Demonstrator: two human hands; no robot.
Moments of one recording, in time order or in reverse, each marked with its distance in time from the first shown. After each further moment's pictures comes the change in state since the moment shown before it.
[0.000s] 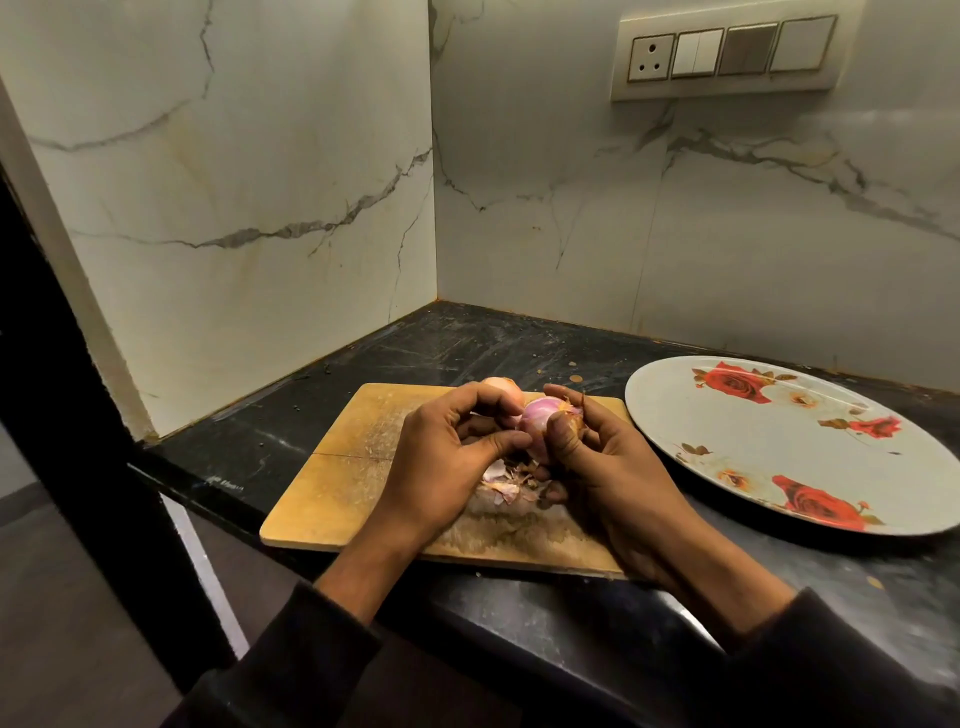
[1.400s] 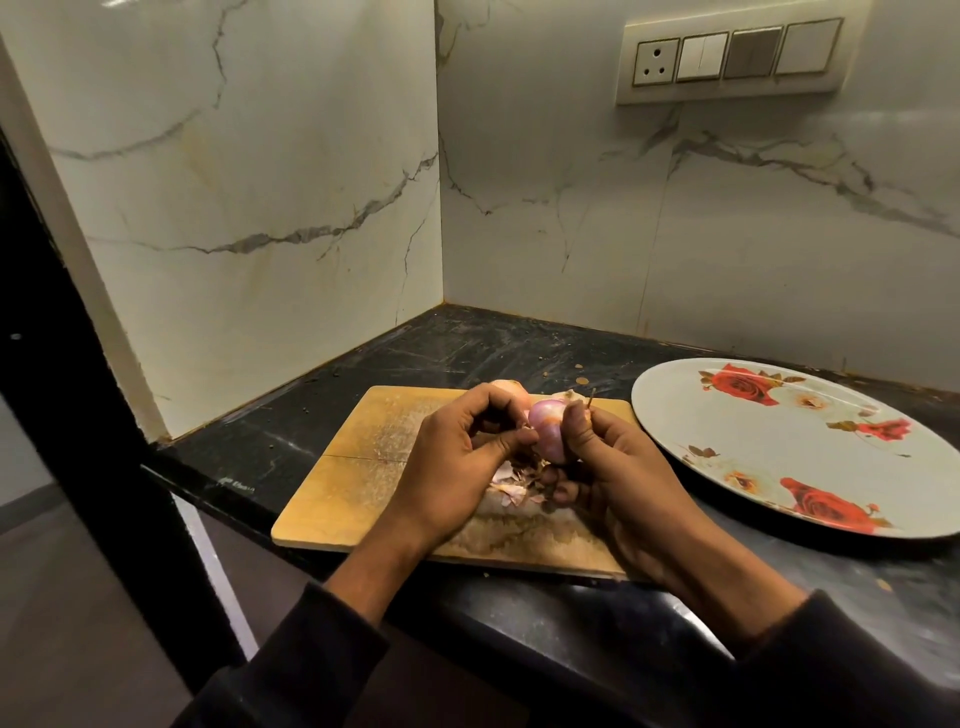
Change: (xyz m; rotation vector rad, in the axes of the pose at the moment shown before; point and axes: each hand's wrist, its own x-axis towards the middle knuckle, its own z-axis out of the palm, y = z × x) left_hand -0.002 0.007 0.001 -0.022 -0.084 0.070; right_hand -0.005 -0.009 0.009 0.037 0.019 0.066
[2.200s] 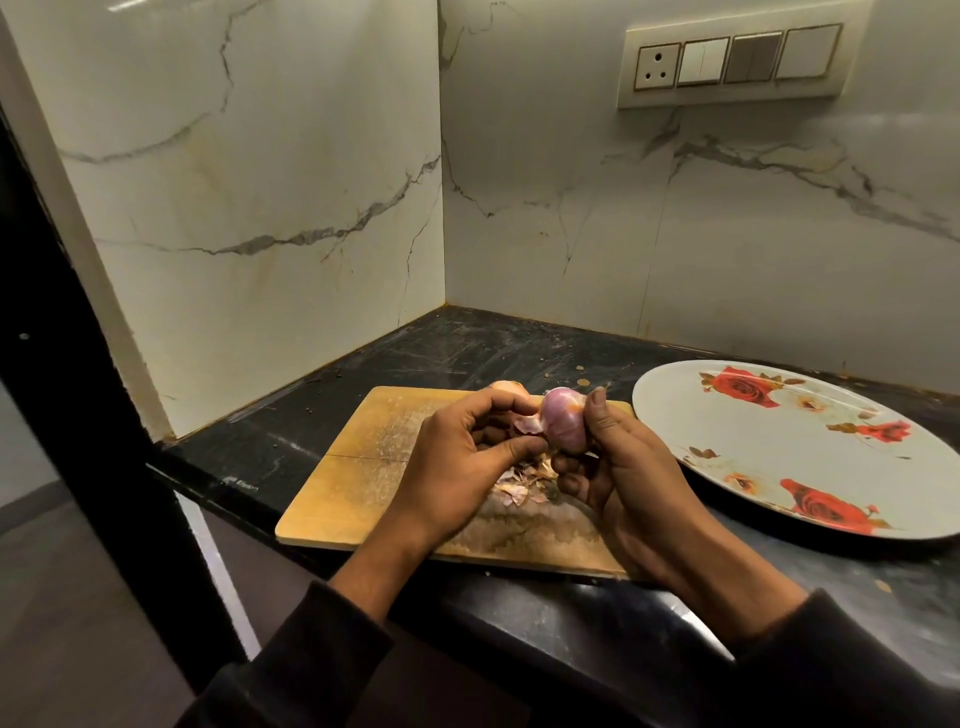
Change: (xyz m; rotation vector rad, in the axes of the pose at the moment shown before) left_hand 0.000 -0.001 -0.001 0.035 0.039 -0.040; right_hand 0.003 0.000 0.002 0.153 0.068 -0.011
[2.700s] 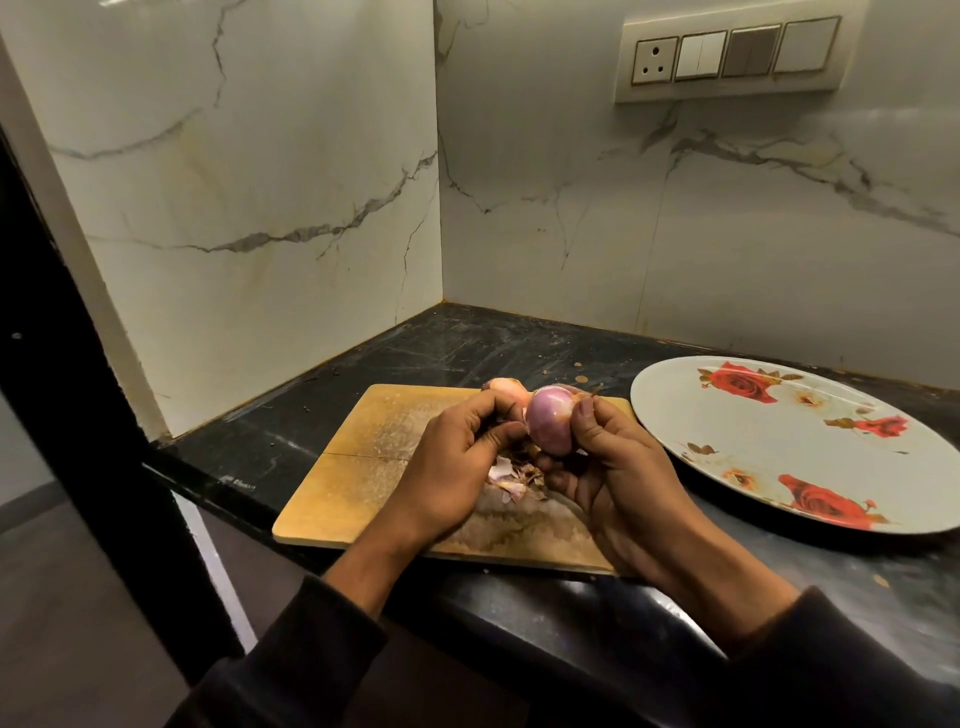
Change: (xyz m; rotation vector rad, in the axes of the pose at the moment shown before) left_hand 0.003 -0.009 -0.002 0.068 -0.086 -0.032; right_hand -0.001 0.004 0.002 0.071 -0.058 0.000
